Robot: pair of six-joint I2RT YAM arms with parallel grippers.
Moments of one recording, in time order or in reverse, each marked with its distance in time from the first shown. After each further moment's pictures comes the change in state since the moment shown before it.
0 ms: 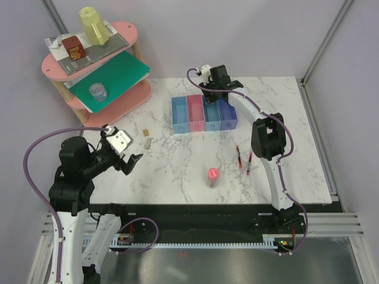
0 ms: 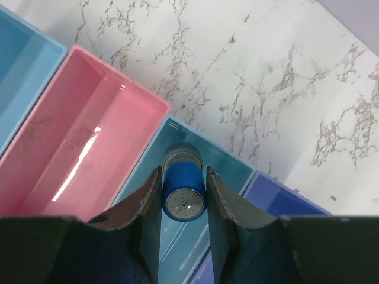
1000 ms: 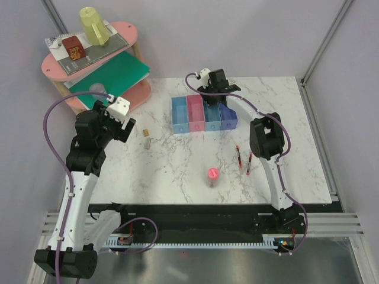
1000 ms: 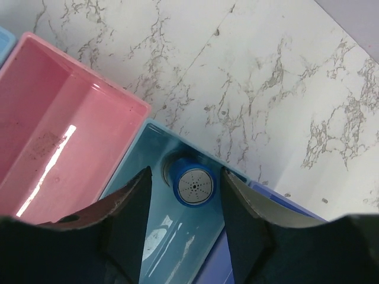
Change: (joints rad) left arm 0.000 0.245 -0.093 0.387 -0.482 -0.040; right arm 0.001 0.029 -0.045 0.090 0.080 -0.050
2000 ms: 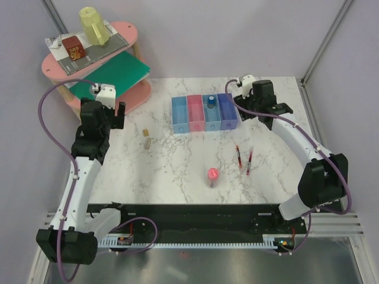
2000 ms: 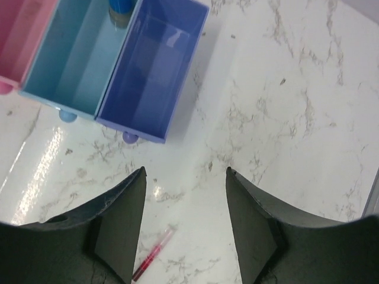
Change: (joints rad) left arm 0.006 0.208 0.123 0.060 -0.375 -0.230; right arm -0.134 -0.870 -0.812 0.021 0.020 0.061
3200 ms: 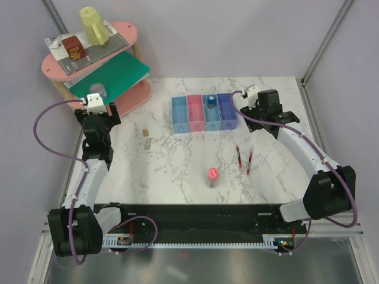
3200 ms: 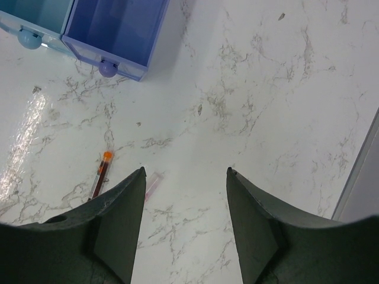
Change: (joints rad) left arm 0.135 0.020 -0.431 0.743 0.002 -0.215; right arm -0.030 -0.119 -0.146 -0.098 0.040 -0.050
